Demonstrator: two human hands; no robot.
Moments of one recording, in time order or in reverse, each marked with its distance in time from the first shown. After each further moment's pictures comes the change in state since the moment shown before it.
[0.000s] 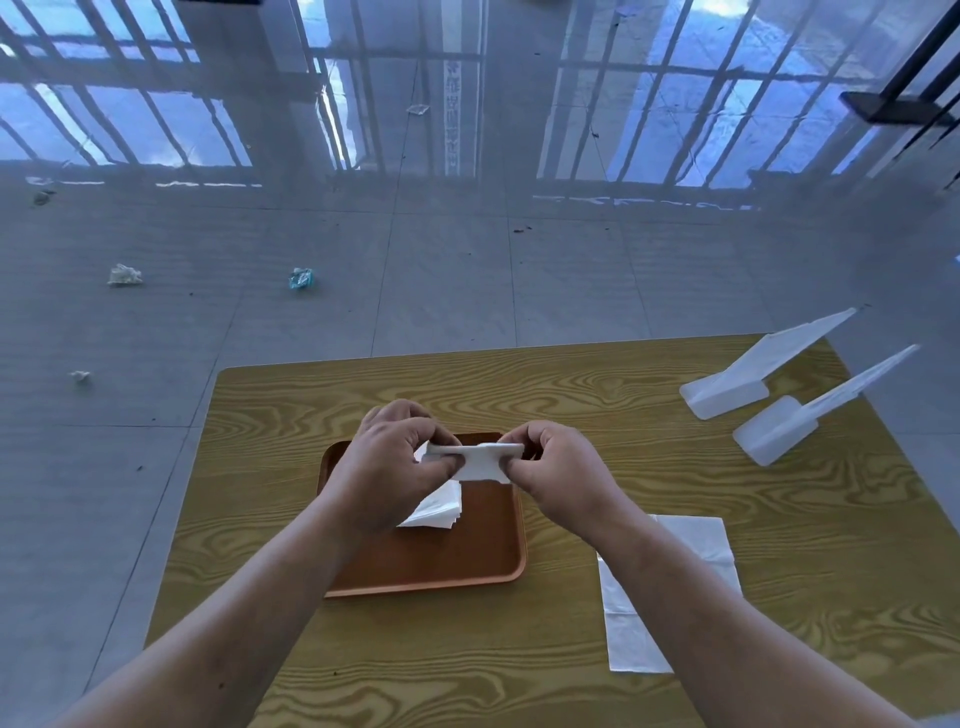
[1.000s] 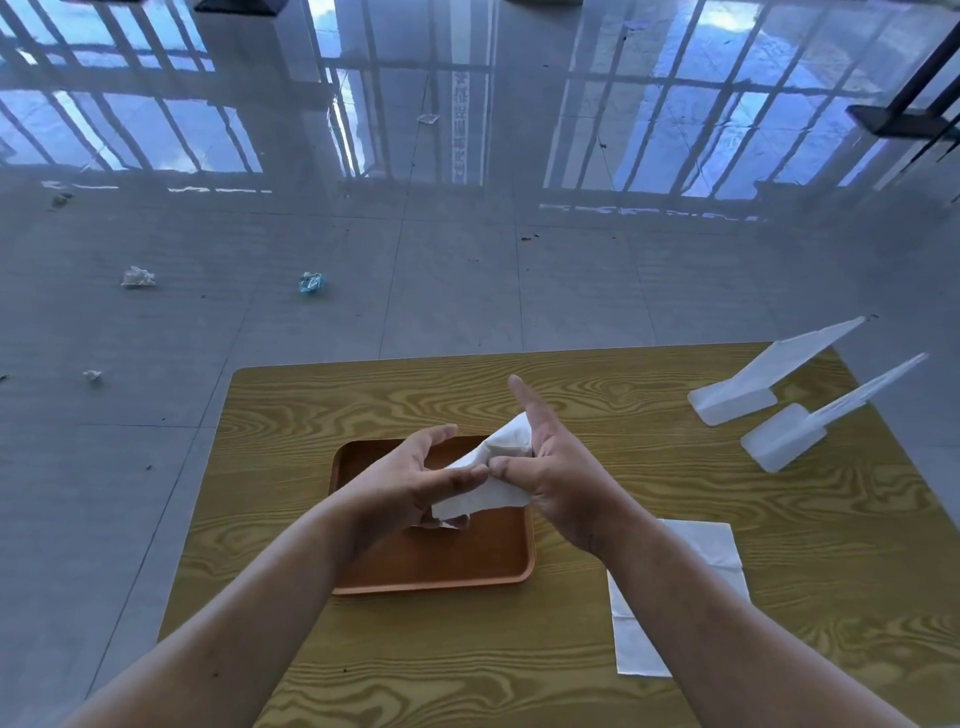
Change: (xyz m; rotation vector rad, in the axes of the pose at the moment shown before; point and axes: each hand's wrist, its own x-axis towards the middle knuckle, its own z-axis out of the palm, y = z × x) left_hand -0.018 0.005 -0.008 -0.721 -0.426 -0.412; right_hand -0.010 -0.026 0.010 0.556 -0.270 0.031
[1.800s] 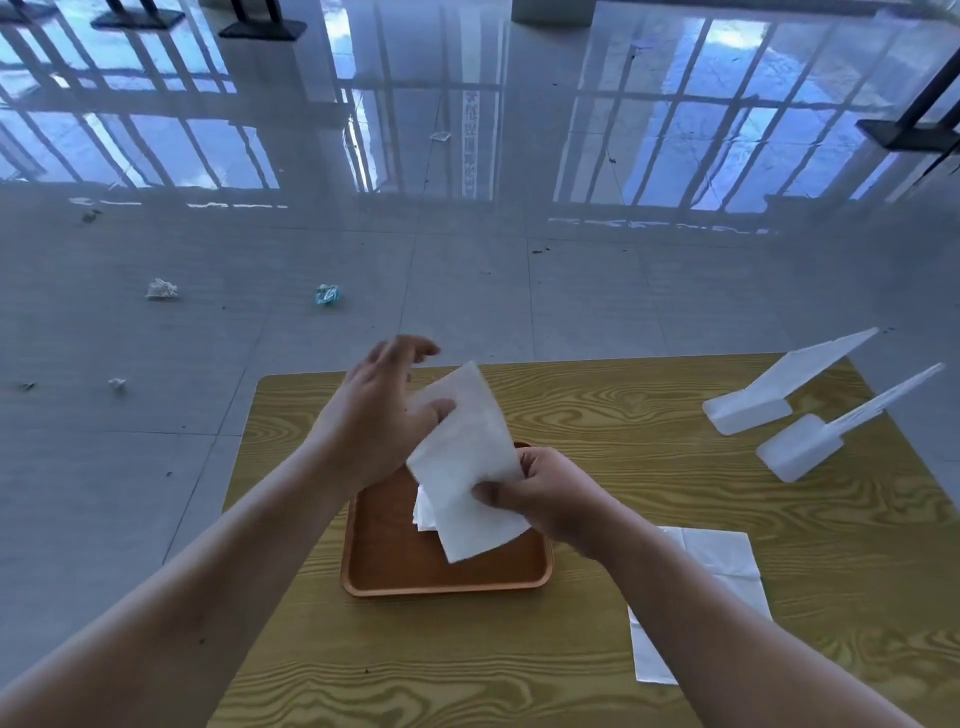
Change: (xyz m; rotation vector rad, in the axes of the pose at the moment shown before) left_hand -0.032 0.063 -0.037 0.765 0.578 0.424; right_hand 0.005 0.010 0.017 -0.330 -0.060 0.126
